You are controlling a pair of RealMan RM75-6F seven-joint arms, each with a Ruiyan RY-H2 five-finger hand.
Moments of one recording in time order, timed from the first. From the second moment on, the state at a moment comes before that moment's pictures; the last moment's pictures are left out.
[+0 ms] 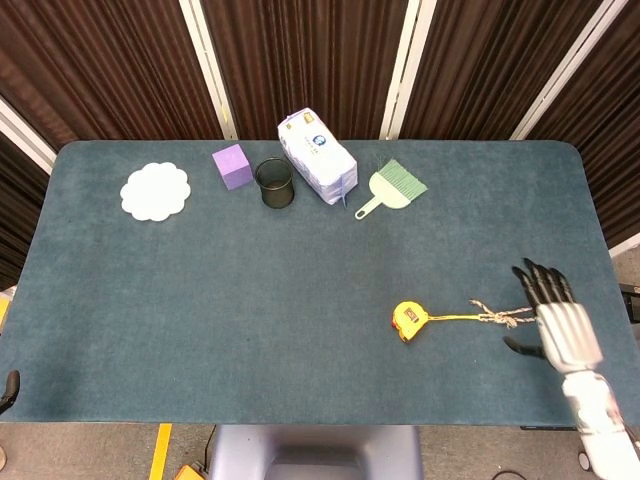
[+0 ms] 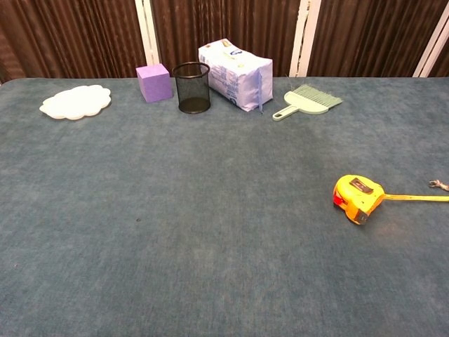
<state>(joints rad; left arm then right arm) 0.07 -1.05 -0.05 -1.66 1.51 1.66 0.04 0.18 -1.15 0.02 -1.60 -1.47 1.45 -0.02</state>
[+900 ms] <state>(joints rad) 0.04 -1.08 -0.03 -1.64 1.57 1.62 0.09 0.08 -1.16 0.02 -1.61 -1.46 1.49 -0.08</state>
